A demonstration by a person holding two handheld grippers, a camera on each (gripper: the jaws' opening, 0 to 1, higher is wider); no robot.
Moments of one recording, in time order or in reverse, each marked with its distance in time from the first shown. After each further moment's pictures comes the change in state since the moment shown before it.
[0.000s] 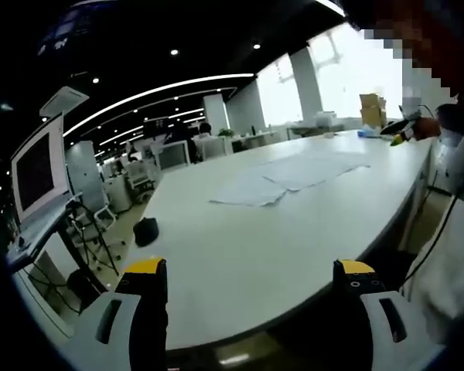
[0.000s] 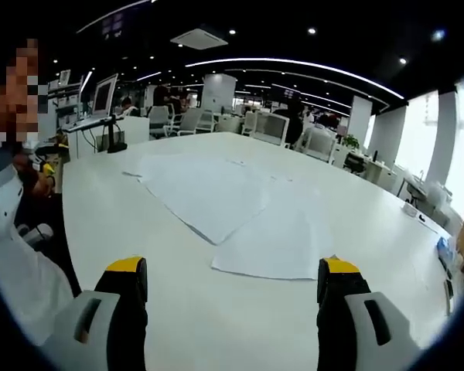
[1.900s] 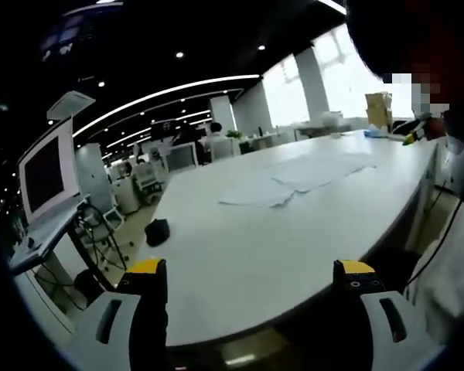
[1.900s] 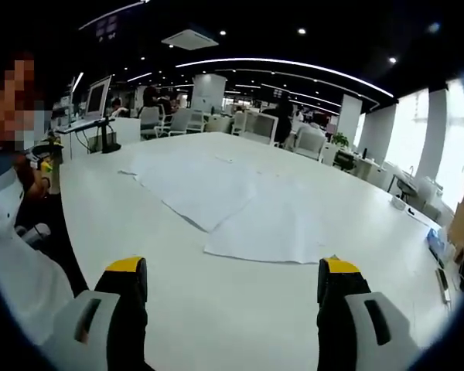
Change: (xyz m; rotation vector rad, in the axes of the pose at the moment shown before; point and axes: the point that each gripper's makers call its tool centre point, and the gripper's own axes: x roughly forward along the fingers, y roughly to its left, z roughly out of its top) left arm -0.011 0.009 0.003 0.005 -0.011 0.046; right arm -0.032 -0.009 -0.012 0.022 -0.006 -0.056
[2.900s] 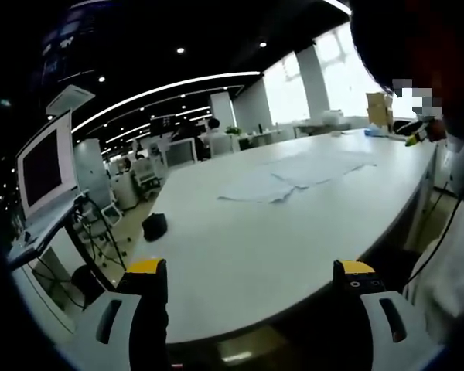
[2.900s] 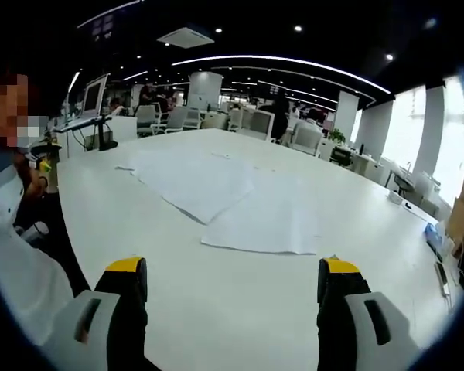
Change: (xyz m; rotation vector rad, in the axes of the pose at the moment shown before) left arm 0.003 0.003 -0.009 -0.016 0.019 -0.007; right arm -0.001 0.001 -0.014 0.009 0.025 -0.016
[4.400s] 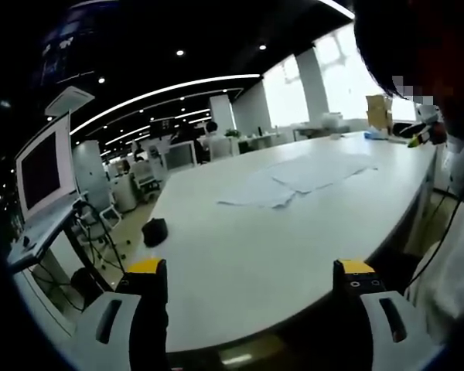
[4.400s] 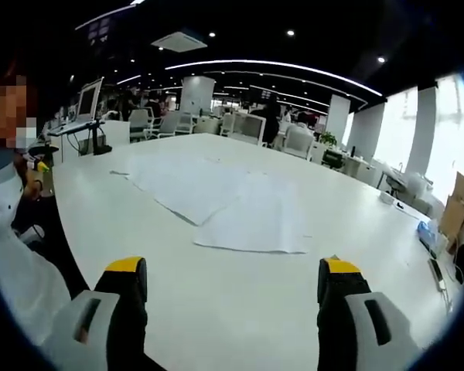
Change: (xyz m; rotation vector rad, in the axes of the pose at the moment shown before) left arm 0.007 0.002 0.007 0.002 -0.012 -0.004; right arm -0.014 -0.009 0.000 0.013 -0.026 -0.047
